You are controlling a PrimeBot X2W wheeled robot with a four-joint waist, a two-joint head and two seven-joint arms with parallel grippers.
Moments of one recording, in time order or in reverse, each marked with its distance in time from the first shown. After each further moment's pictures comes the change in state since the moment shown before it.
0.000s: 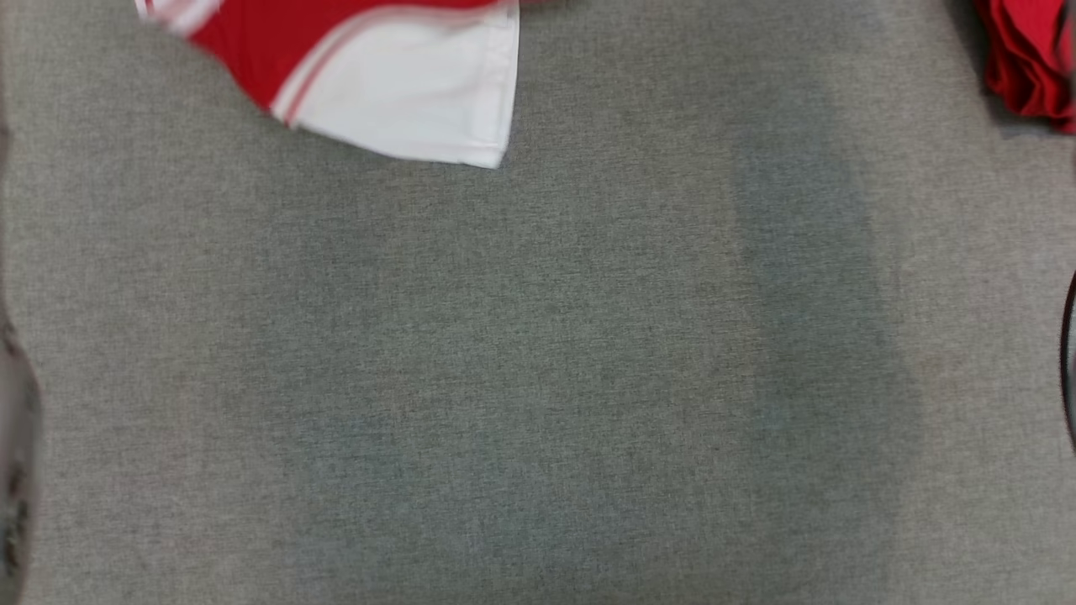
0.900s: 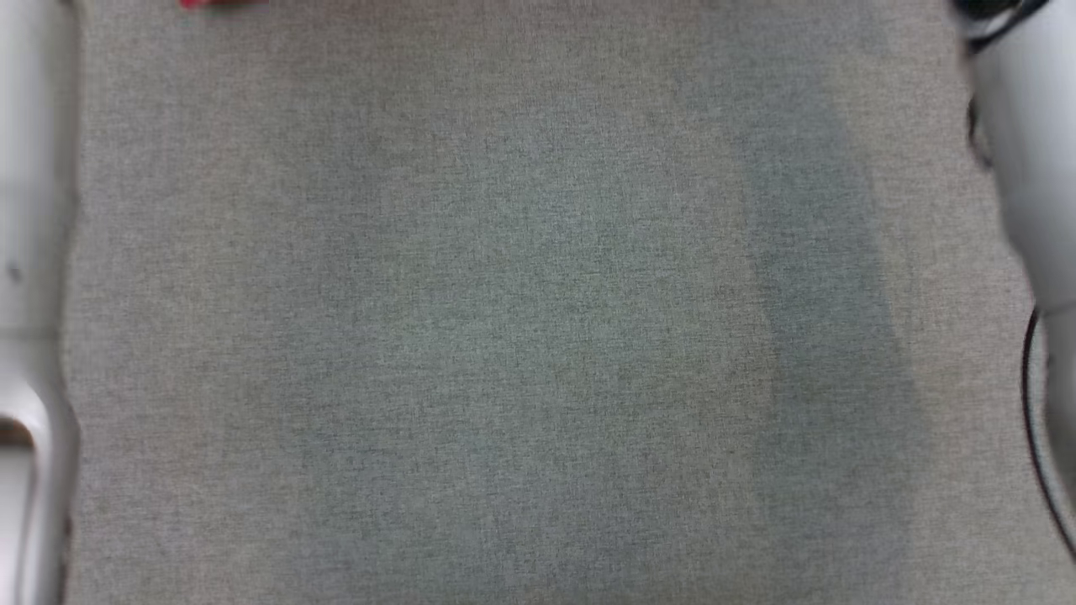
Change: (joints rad) left arm 0.052 0.002 -0.099 0.065 -0.132 -0.004 -0.049; right arm 0.002 -0.001 0.205 0.230 0.160 0.000 -0.071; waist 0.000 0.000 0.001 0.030
